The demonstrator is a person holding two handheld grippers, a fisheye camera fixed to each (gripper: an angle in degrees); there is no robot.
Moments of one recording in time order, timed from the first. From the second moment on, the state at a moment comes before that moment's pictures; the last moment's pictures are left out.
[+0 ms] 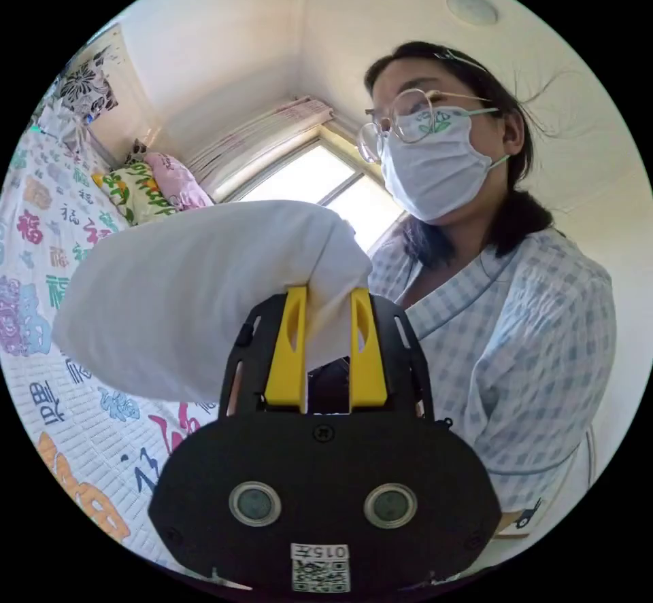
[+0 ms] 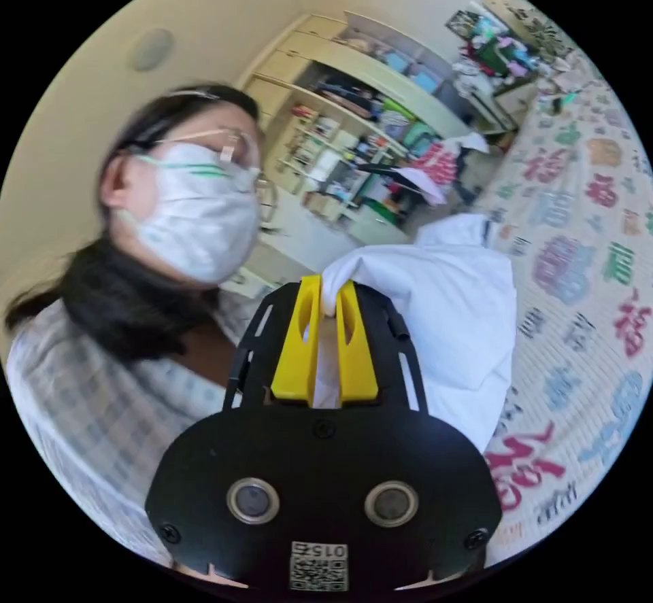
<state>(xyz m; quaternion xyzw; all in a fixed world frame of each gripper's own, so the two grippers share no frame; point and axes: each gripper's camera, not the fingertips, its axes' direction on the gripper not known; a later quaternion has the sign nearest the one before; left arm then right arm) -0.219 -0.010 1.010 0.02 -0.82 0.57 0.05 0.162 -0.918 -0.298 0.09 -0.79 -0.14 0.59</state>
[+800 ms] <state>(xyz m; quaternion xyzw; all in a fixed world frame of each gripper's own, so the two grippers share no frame) -0.124 -0.179 0.731 0.38 -0.84 0.33 -0.22 0.142 -0.750 -0.052 -0.07 -0.46 -0.31 0.83</state>
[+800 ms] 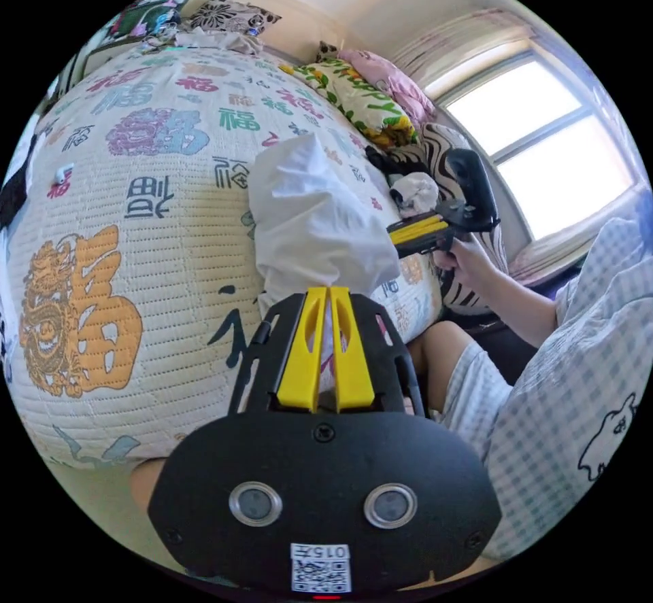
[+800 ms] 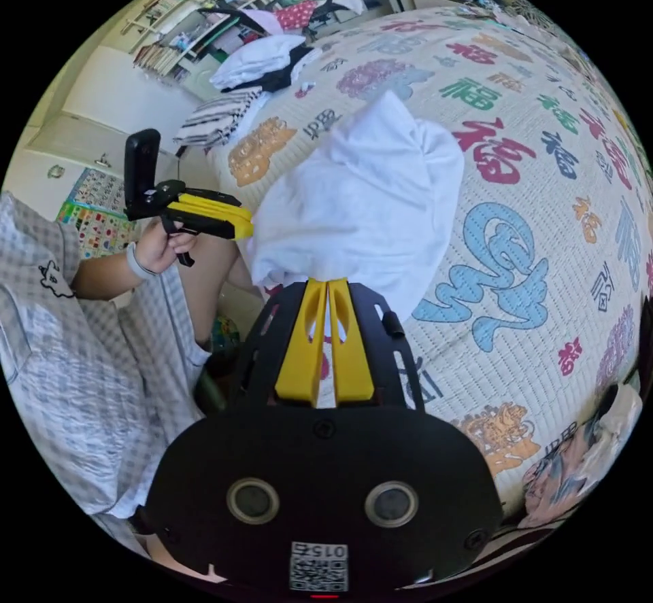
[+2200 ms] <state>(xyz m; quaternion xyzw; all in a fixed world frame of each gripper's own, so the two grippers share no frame) -0.352 -0.574 0.498 0.13 -0.66 0.01 -0.74 0.360 -0.515 -0.089 0.10 -0.53 -0.19 0.82</state>
